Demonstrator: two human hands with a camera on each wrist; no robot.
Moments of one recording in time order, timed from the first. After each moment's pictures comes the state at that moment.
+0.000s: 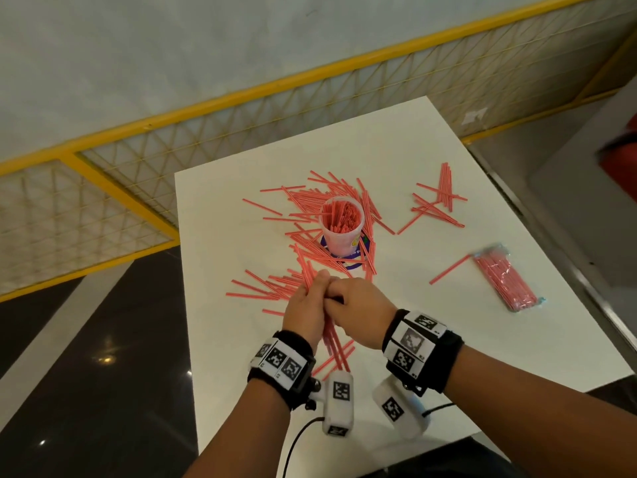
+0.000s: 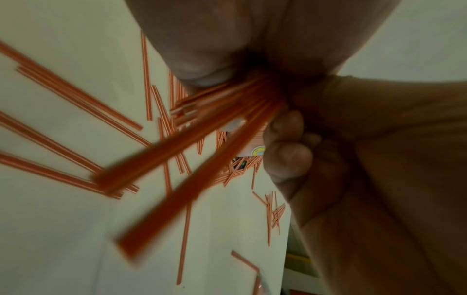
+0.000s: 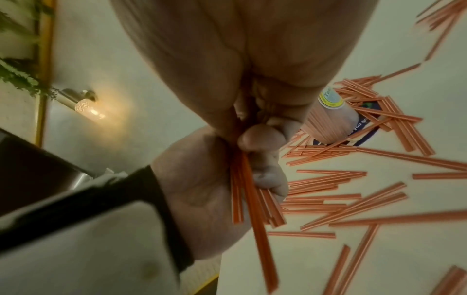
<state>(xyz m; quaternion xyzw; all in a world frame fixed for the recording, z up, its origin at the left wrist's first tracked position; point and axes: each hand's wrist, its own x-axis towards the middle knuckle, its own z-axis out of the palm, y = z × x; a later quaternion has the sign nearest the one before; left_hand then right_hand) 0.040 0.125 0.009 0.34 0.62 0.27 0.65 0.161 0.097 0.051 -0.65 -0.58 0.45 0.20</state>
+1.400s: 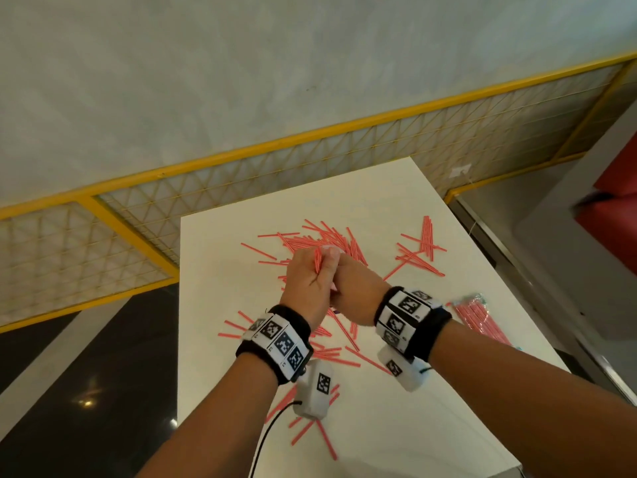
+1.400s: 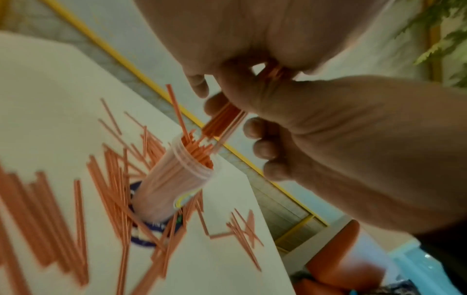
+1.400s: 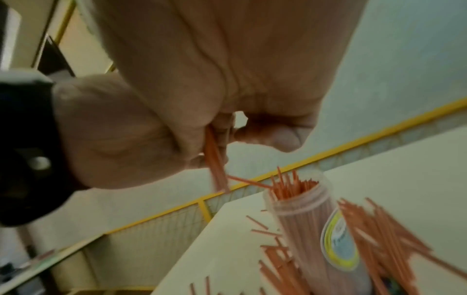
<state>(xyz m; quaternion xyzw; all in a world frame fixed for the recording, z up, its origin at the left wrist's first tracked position) 0.092 0.181 0.104 0.67 0.50 0.32 0.45 0.216 0.161 0.092 -0.59 -0.74 0.27 0.17</state>
